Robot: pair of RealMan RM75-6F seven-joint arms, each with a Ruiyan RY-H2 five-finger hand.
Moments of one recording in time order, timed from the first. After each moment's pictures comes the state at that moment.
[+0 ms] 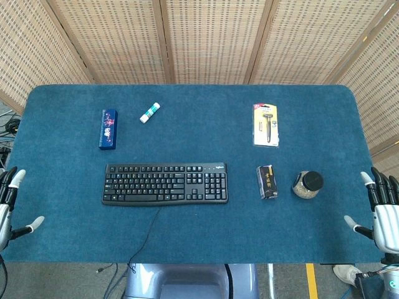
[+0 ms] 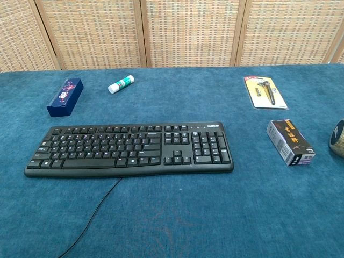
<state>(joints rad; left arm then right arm) -0.04 -1.10 -0.03 -1.72 1.54 1.61 0.08 0.04 -1.15 0.12 -1.54 -1.54 1.62 0.04</state>
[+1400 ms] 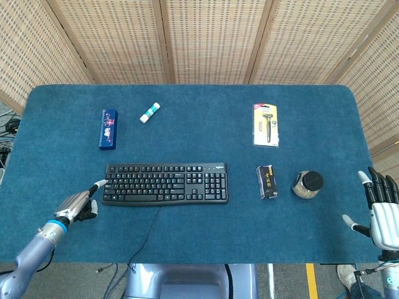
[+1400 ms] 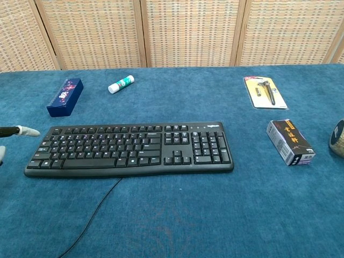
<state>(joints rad) -0.47 -1.17 -0.10 -1.74 0.96 0.72 -0.01 0.06 -1.16 0.12 -1.52 -1.51 1.58 0.04</state>
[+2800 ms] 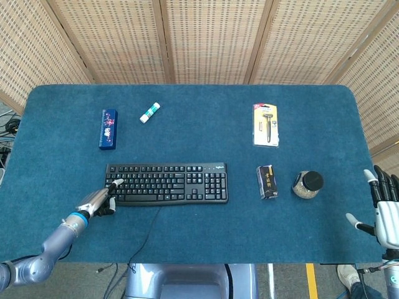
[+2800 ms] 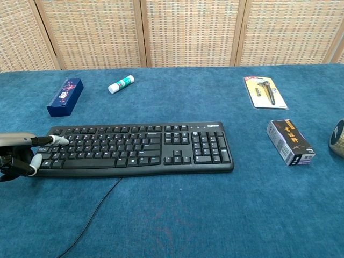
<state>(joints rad) -0.61 -1.31 -0.06 -1.62 0.83 0.66 0.00 0.06 -1.15 0.13 -1.52 -1.48 1.57 0.07</state>
